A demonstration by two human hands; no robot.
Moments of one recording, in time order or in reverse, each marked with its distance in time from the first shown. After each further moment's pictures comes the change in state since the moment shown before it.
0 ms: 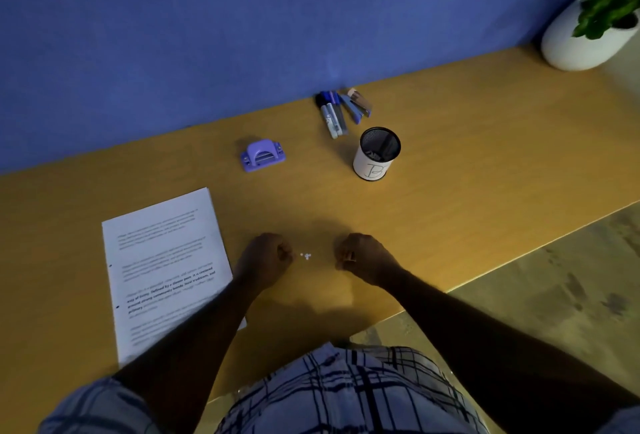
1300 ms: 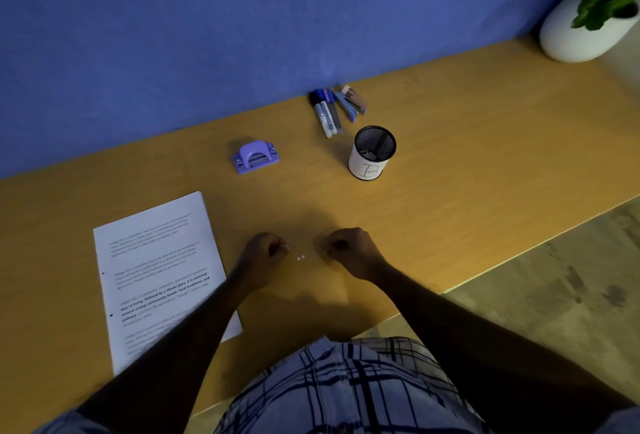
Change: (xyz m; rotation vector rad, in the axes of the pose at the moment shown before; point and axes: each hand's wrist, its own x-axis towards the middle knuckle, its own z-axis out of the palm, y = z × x) left_hand 0.007 0.005 -0.004 -0.203 -0.058 -0.067; right_hand 0.021 -0.002 0.009 0.408 0.126 0.142
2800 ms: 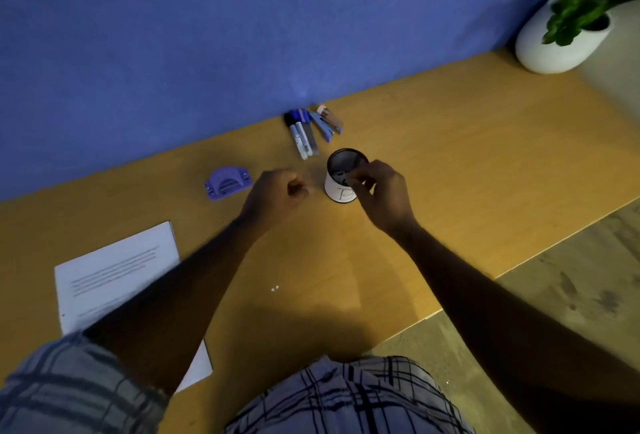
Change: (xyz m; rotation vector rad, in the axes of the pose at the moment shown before) left_hand 0.114 0.133 -0.022 0.146 0.149 0.337; right_hand 0.050 -0.035 -0.144 -0.136 0.526 -0.314
